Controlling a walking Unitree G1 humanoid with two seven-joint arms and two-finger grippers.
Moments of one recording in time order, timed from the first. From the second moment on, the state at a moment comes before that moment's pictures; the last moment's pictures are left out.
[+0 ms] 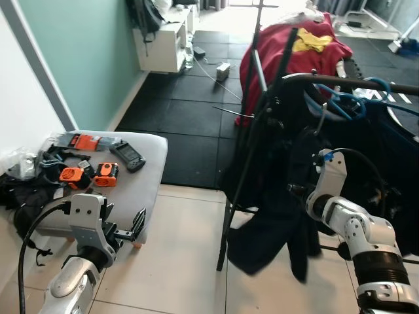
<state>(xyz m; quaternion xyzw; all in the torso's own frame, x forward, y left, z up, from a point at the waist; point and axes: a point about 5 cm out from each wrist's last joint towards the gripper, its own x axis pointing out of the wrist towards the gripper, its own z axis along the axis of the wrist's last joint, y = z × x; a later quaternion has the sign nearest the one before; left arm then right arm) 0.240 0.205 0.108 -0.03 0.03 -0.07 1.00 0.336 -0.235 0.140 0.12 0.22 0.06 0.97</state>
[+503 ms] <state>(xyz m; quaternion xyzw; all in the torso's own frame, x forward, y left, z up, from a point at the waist) 0.238 0.210 0.110 -0.02 0.03 -0.07 1.00 0.317 -0.198 0.145 0.14 0.20 0.19 0.95</state>
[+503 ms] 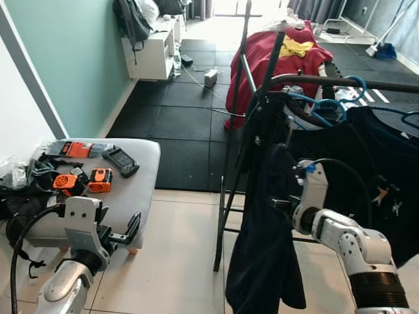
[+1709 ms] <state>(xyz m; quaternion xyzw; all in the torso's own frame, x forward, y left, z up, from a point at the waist) 0.244 0.210 0.120 0.00 0.00 -0.05 1.00 0.361 -0.263 0.215 0.14 0.06 0.04 0.99</state>
